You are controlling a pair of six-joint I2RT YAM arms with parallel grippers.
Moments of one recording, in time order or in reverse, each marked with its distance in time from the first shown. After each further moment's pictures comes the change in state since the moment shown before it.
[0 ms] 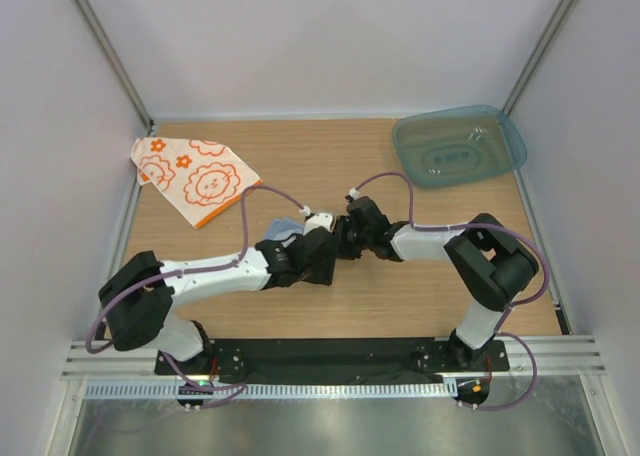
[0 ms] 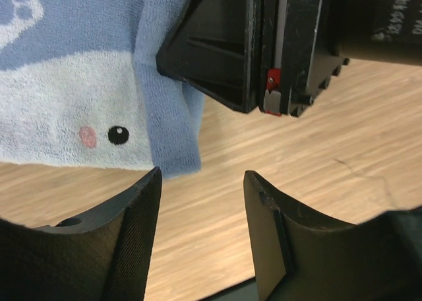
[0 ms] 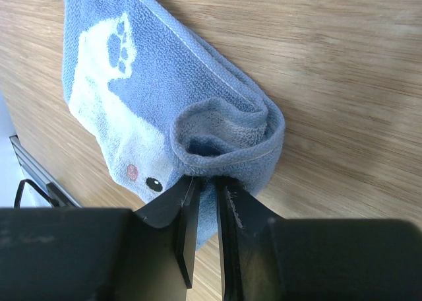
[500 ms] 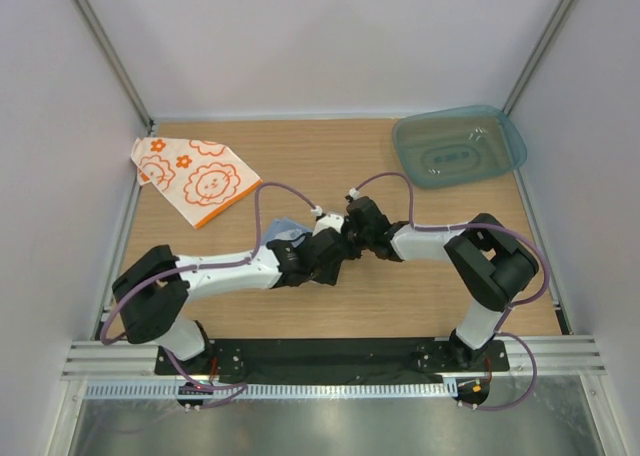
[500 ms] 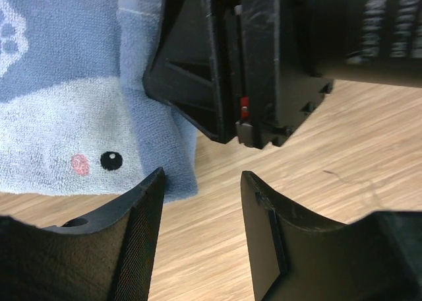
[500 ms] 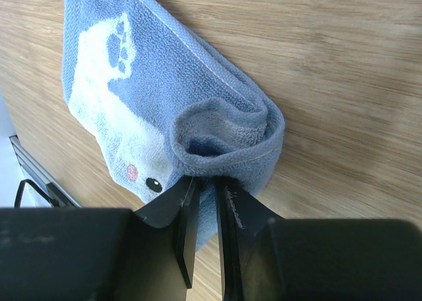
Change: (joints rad) left arm -0.023 0.100 0.050 0.024 -0.046 0.080; right arm 0.000 0.000 0.001 -0.003 0.000 0.000
